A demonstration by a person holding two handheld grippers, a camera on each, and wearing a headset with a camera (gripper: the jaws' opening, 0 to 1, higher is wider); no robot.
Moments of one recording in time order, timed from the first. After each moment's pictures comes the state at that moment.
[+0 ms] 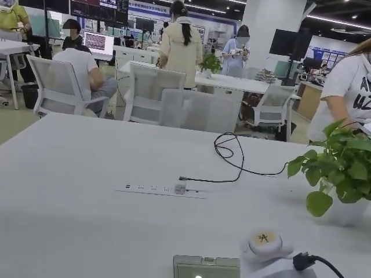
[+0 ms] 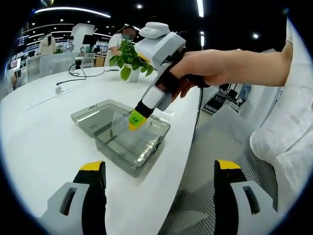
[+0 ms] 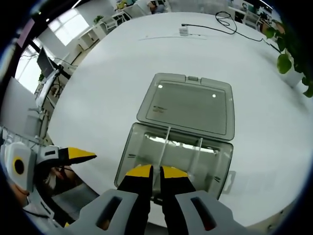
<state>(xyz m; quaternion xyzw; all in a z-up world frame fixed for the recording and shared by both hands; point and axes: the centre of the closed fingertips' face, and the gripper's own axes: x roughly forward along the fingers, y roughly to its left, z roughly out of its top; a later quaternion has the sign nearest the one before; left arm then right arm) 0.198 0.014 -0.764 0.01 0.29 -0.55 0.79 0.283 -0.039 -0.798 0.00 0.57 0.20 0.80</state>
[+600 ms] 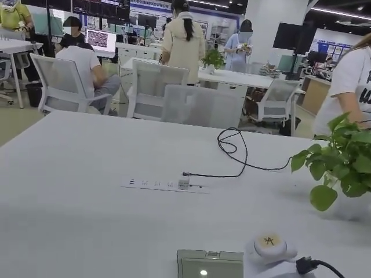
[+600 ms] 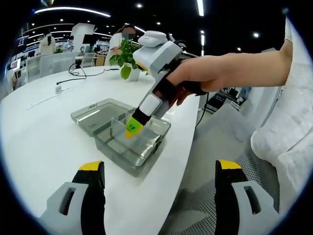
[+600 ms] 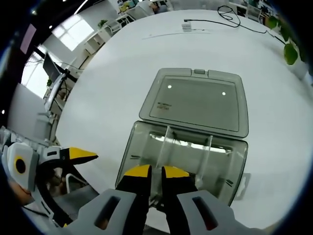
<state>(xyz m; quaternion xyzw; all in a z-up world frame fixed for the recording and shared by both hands) 0.198 0.013 -0.767 0.02 0.29 -0.55 0.79 0.282 -0.033 -0.816 0.06 0.56 0.23 0.79</state>
